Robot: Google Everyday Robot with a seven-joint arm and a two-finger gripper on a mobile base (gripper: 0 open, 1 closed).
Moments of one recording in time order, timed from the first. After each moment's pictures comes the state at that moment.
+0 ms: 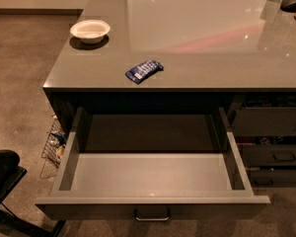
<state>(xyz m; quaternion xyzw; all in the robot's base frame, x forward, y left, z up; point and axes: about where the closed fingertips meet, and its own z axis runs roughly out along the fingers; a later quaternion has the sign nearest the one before) 0.220 -0.316 0.783 -0.48 0.85 0.06 0.20</state>
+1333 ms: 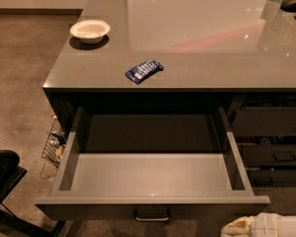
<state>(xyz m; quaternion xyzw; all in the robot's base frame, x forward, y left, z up) 0.287 -0.233 0.593 -0.55 0.78 0.16 0.27</state>
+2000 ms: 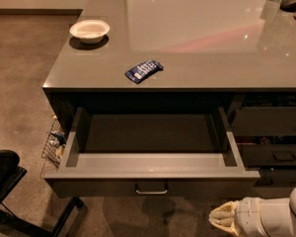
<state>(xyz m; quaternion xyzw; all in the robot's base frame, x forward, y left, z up) 0.333 -0.211 0.578 -0.57 0.75 0.16 0.29</state>
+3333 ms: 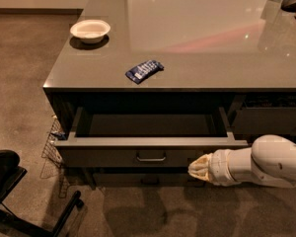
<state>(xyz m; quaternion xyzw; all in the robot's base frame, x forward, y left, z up) 0.470 -0.172 0.609 -0.63 0.70 0.09 0.34</state>
